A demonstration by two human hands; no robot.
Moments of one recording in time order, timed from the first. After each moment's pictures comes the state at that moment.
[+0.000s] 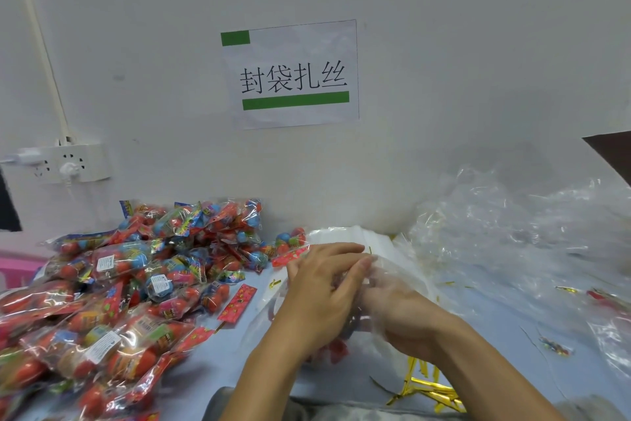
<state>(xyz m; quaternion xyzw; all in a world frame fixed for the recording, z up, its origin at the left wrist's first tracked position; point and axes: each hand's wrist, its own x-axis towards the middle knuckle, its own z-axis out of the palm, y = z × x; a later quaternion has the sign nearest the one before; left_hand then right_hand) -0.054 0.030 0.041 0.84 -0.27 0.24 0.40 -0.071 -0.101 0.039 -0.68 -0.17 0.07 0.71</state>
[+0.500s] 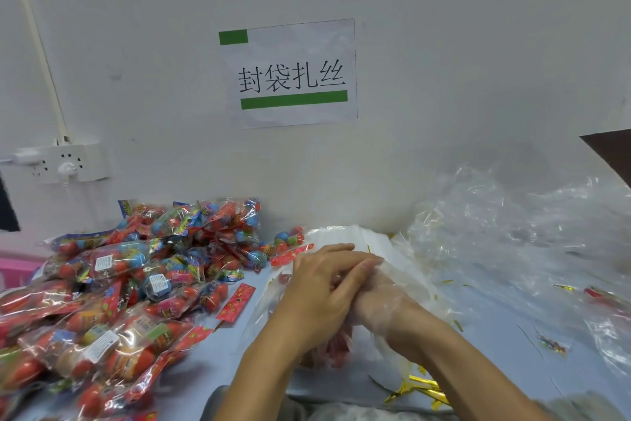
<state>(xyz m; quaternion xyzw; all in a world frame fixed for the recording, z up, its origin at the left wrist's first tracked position) -0.054 0.031 0.043 0.83 -0.32 0.23 0.40 -0.057 -0.093 0.027 -0.81 -0.09 0.02 0.58</state>
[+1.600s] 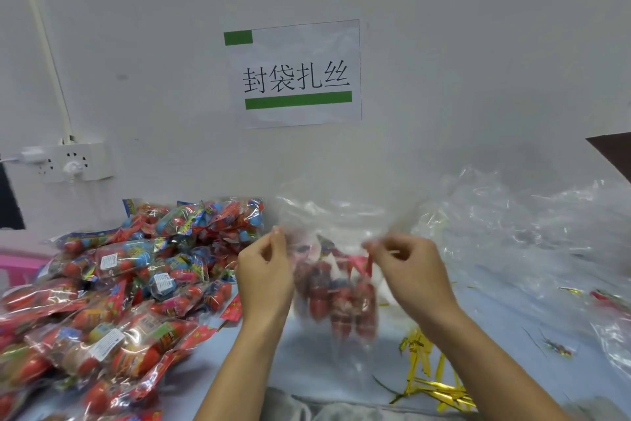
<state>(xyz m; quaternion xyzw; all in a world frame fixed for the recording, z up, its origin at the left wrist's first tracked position) -0.027 0.062 0.039 0.71 -0.04 0.35 0.61 -0.052 -0.114 0.044 -0.76 -0.06 -0.29 0.58</state>
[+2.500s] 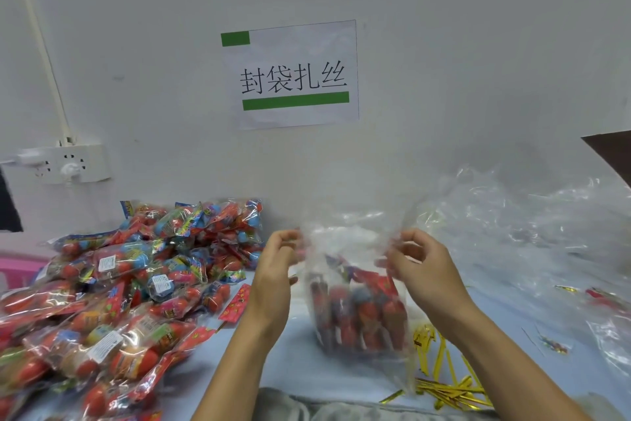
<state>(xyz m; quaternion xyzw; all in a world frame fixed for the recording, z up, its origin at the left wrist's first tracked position) -0.053 0.058 0.052 0.69 -0.13 0.16 0.70 -0.039 -0.140 0.032 -0.70 -0.05 -0.22 0.68</state>
